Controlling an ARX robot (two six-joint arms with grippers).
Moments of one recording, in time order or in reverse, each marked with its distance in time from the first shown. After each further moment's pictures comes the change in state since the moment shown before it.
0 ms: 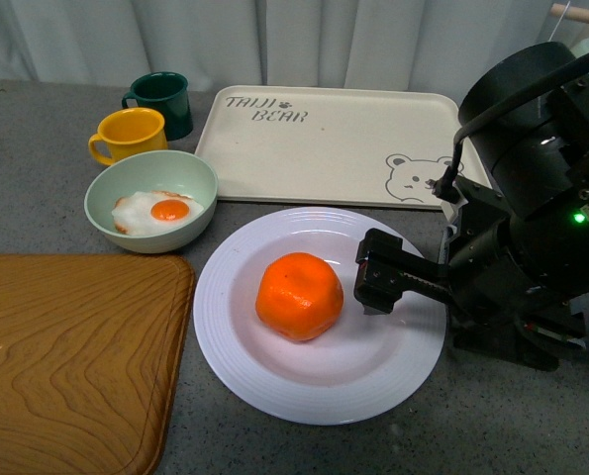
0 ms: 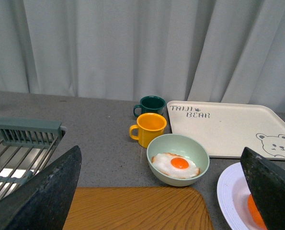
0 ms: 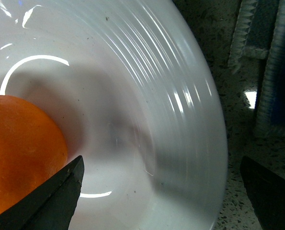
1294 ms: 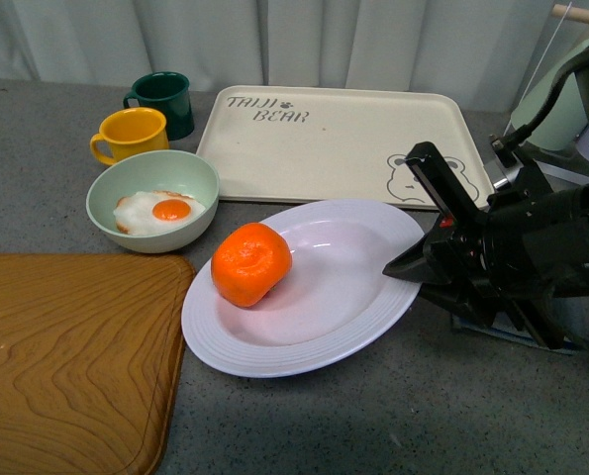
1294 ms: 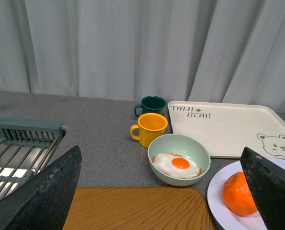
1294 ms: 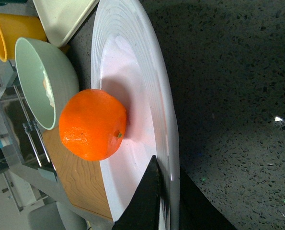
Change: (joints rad) left arm 0.000 0.000 0.000 0.000 0.000 0.000; right arm -0.095 -0.153 -0.228 0.394 -0.268 0.311
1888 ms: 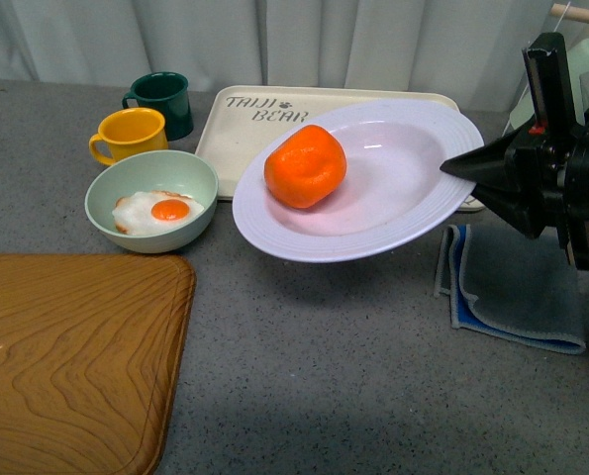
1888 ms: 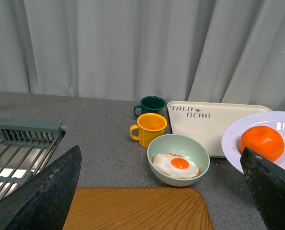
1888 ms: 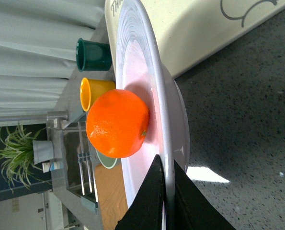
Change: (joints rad) left arm 0.000 0.000 0.000 0.000 0.000 0.000; right arm -0.145 -0.001 -0.024 0.418 -0.127 0.059
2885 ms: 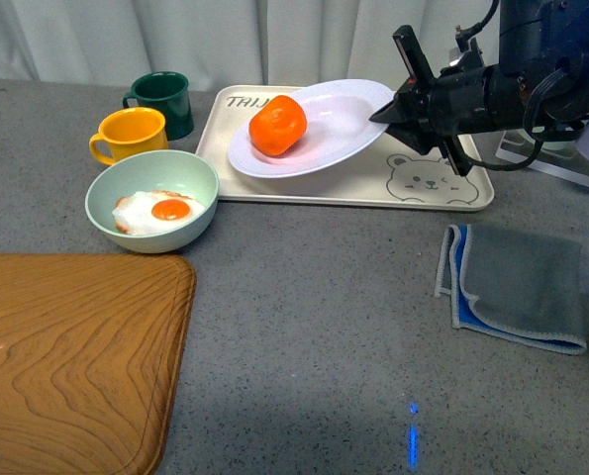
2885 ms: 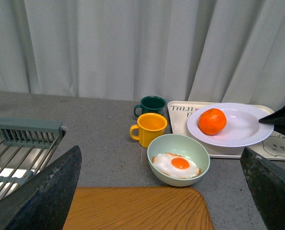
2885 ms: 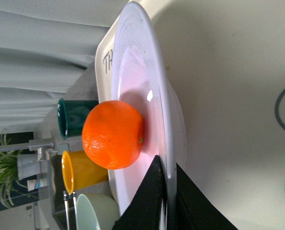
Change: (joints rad) left arm 0.000 0.000 0.000 0.000 0.000 0.000; right arm 0.024 0.567 0.845 -0.373 0.042 -0.104
